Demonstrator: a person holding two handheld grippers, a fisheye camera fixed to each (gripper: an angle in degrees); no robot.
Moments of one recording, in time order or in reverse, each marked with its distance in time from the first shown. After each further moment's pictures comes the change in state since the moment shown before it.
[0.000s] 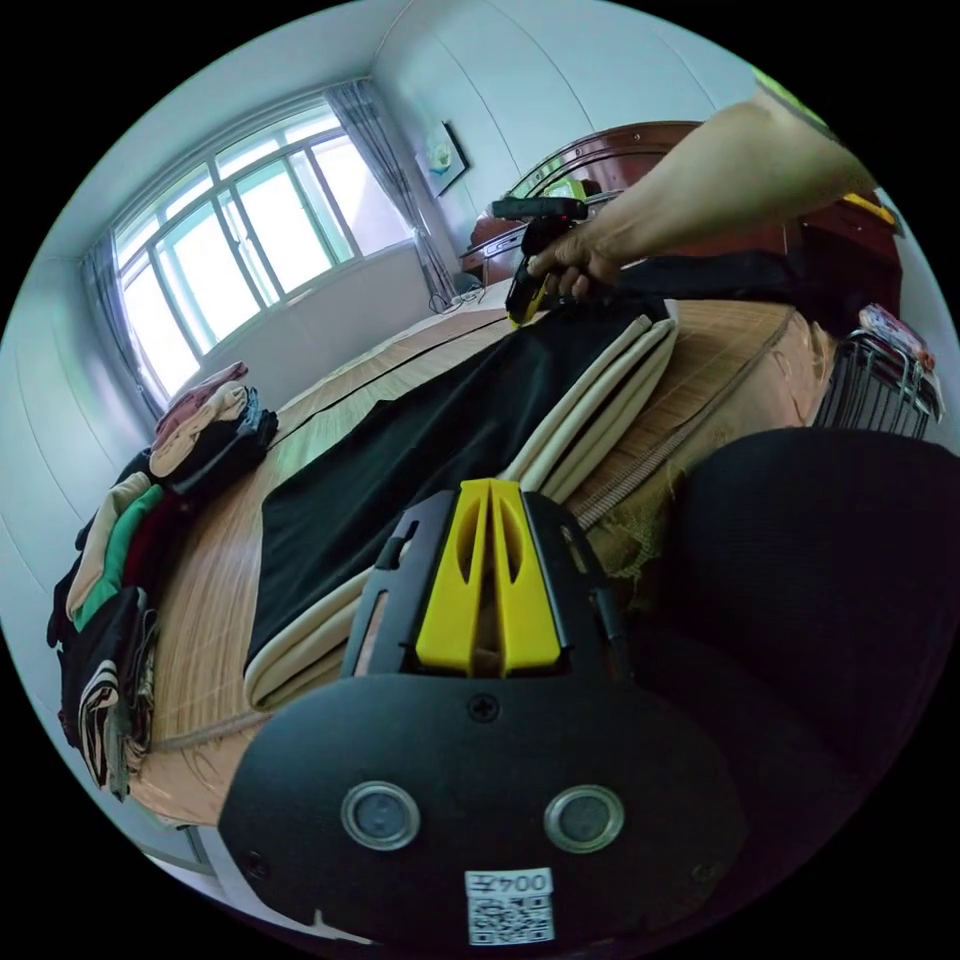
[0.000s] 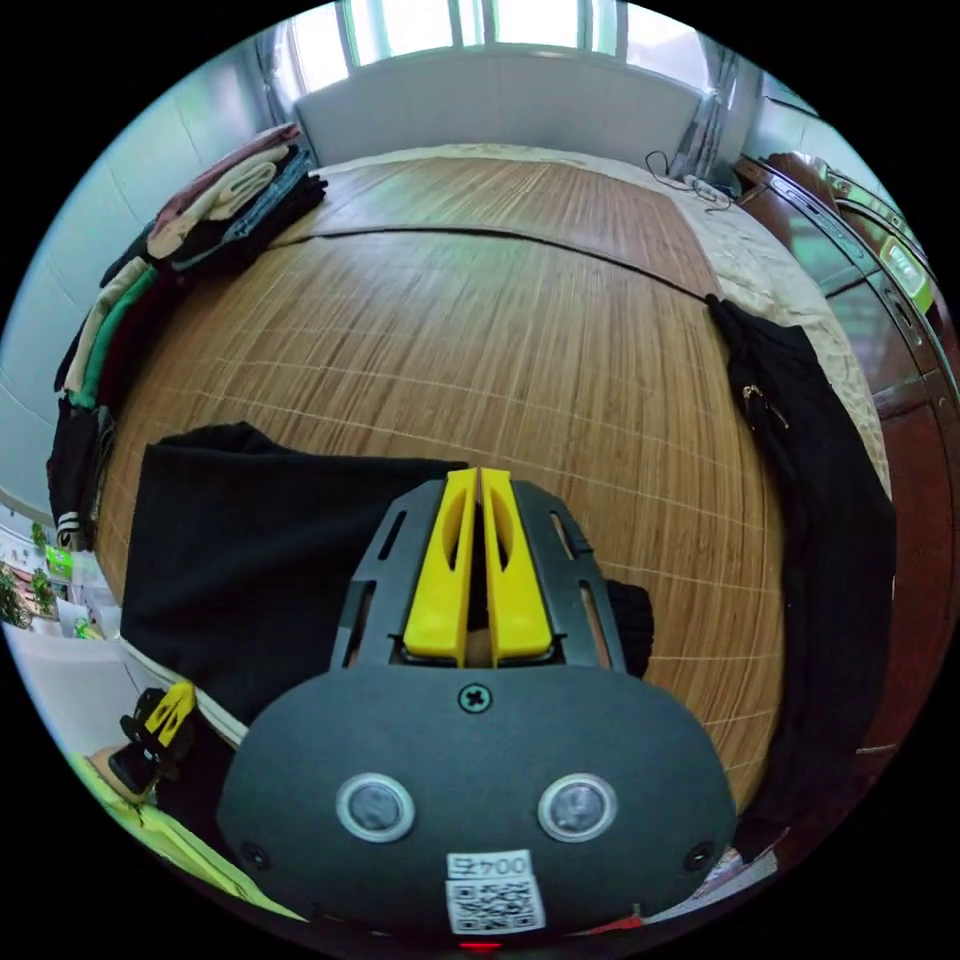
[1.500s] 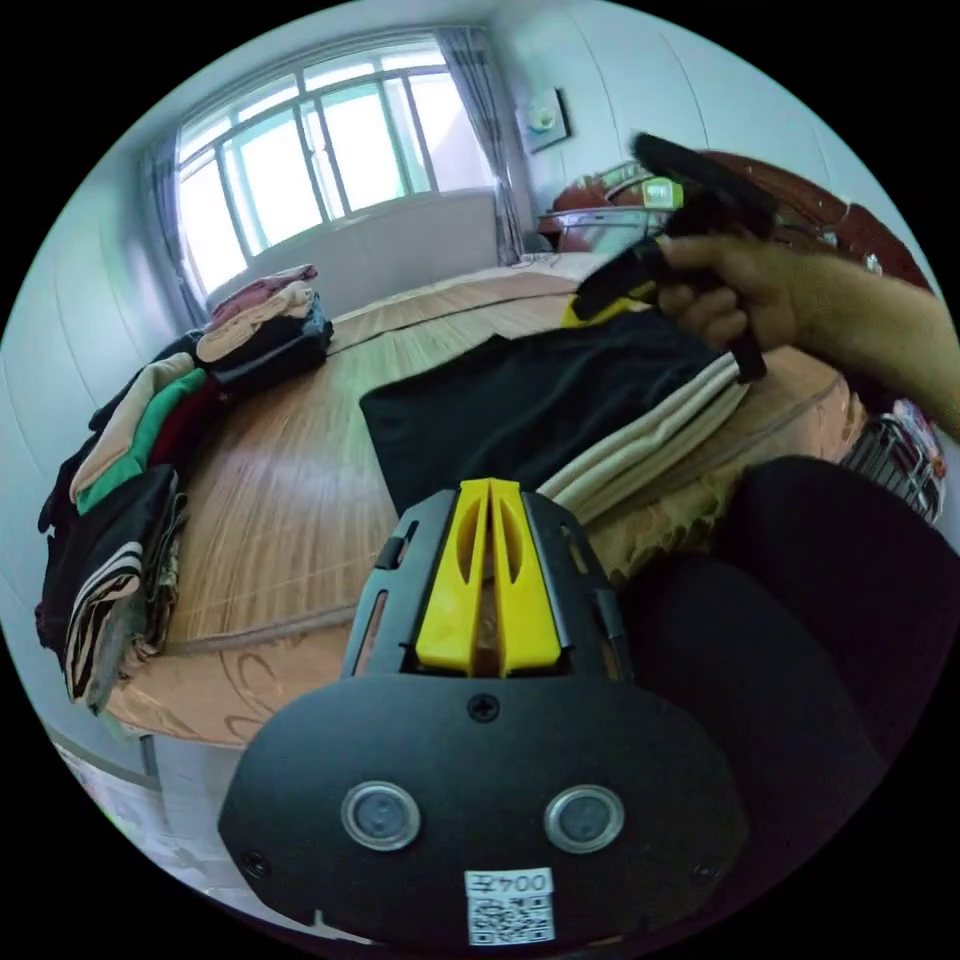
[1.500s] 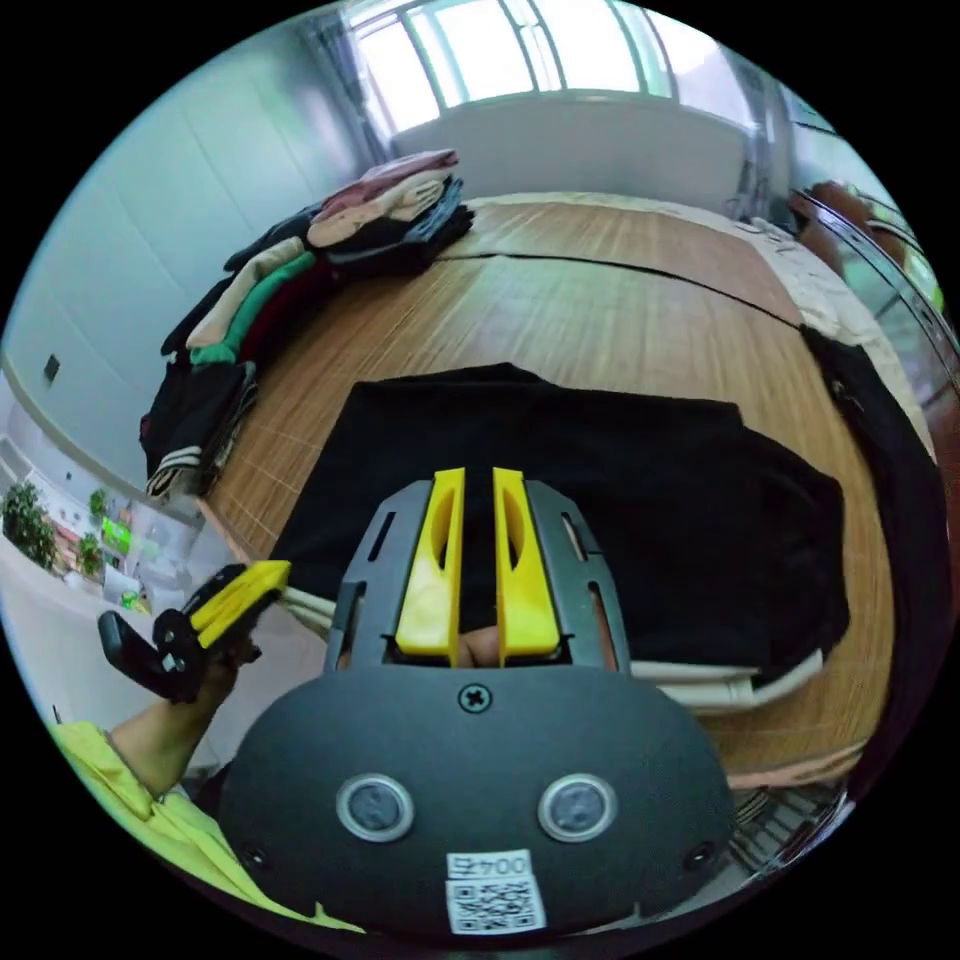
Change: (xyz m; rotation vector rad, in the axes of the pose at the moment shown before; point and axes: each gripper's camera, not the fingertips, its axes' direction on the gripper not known) left arm -0.061 -0.053 -0.044 -0.142 -0.002 -0.234; right arm -0.210 0.139 -0.065 0.156 -0.230 -0.062
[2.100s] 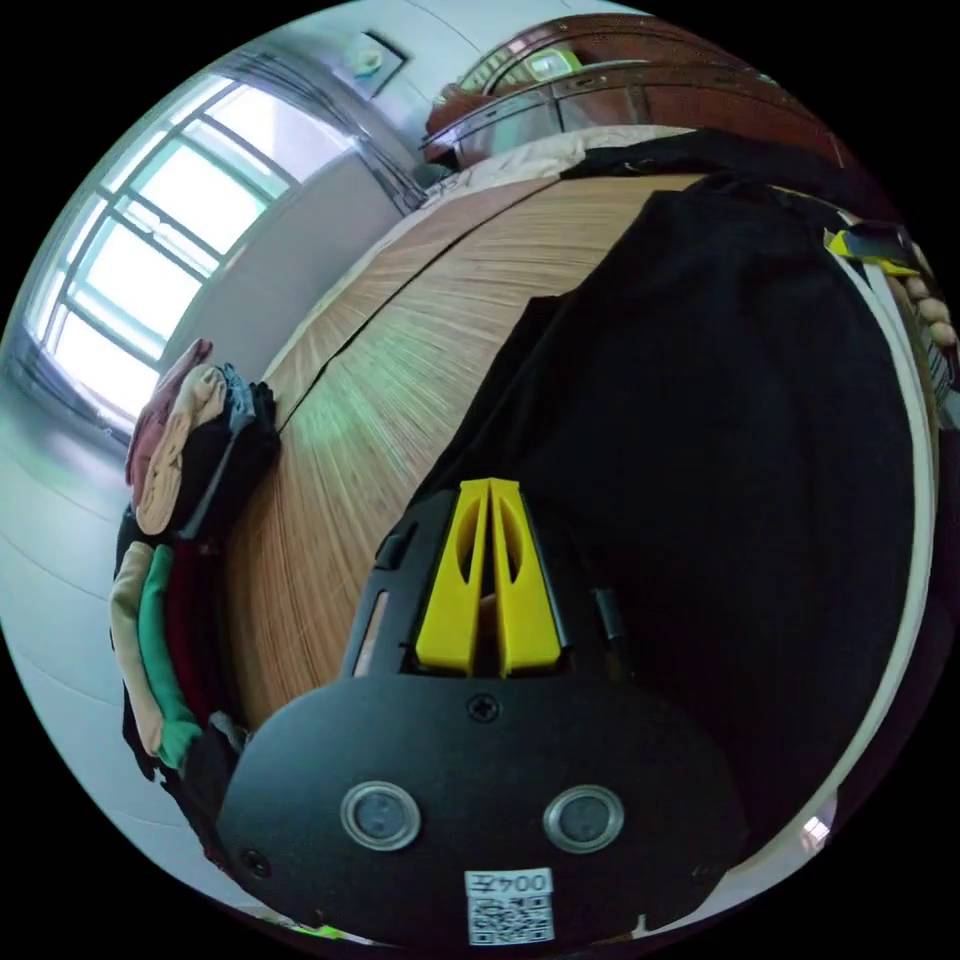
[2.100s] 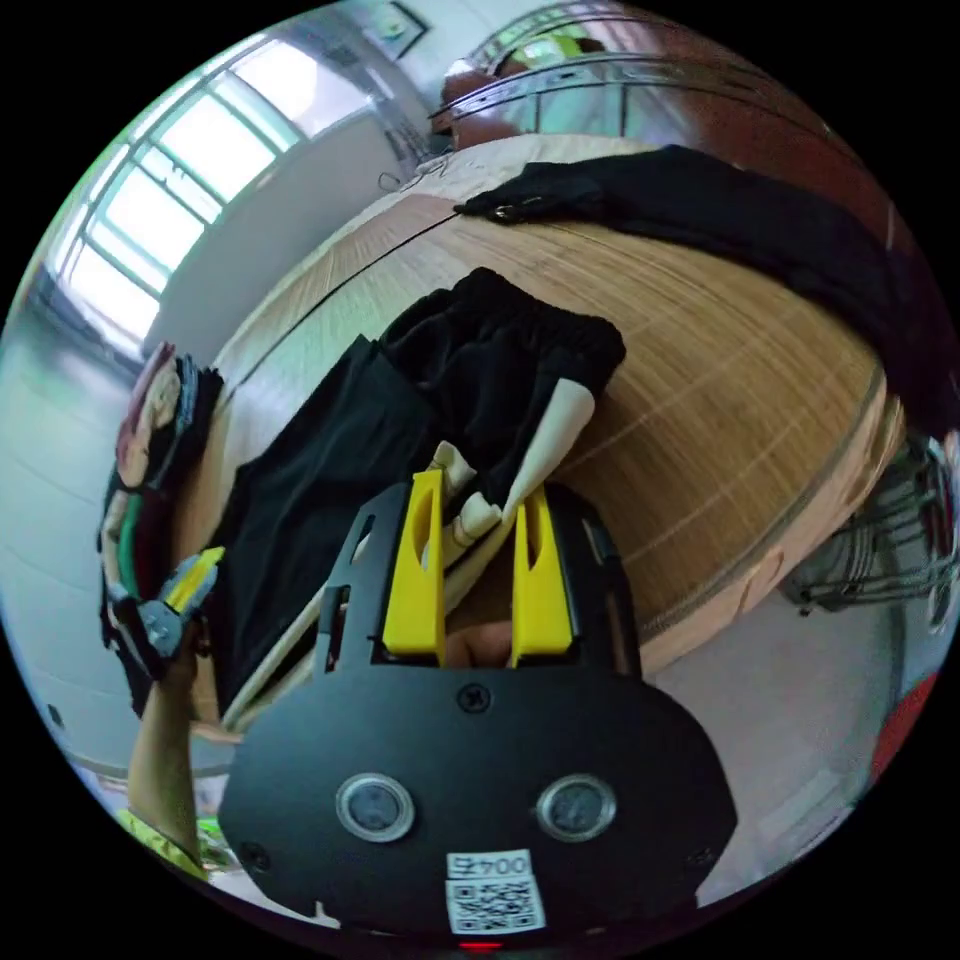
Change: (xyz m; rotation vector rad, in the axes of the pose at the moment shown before) left arm 0.015 -0.234 0.198 -0.187 -0.068 0.452; right arm 0.136 0.119 -0.022 0.134 0.182 0.766
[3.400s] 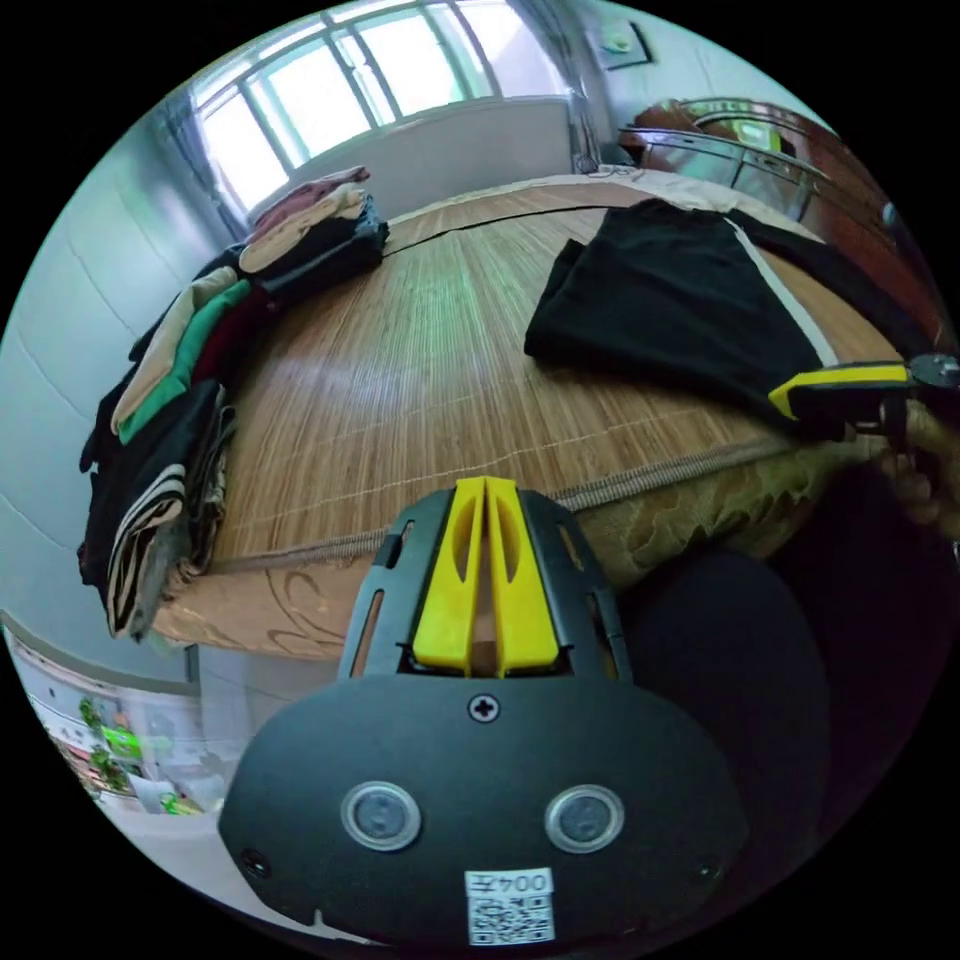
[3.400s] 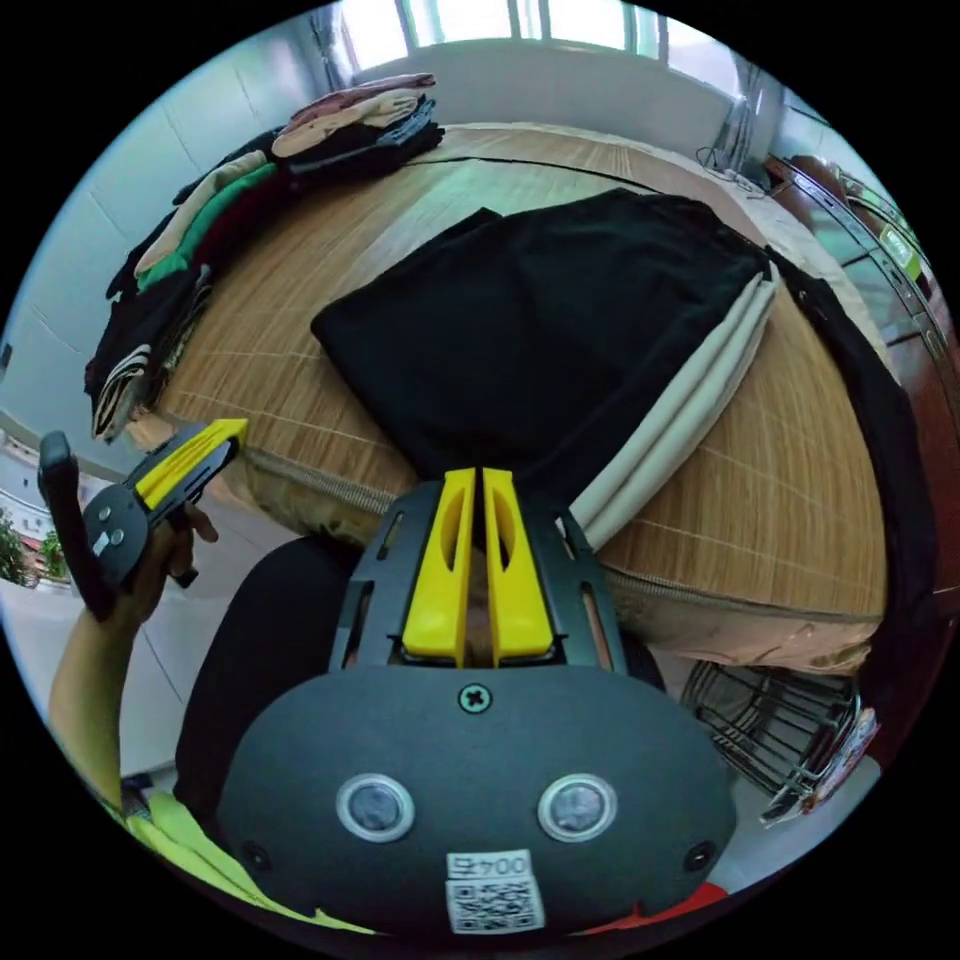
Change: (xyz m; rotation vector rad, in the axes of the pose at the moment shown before) left arm 0.101 0.031 -0.168 -0.151 0.003 -0.551; right arm -0.140 0.144 0.028 -0.253 0.041 -0.738
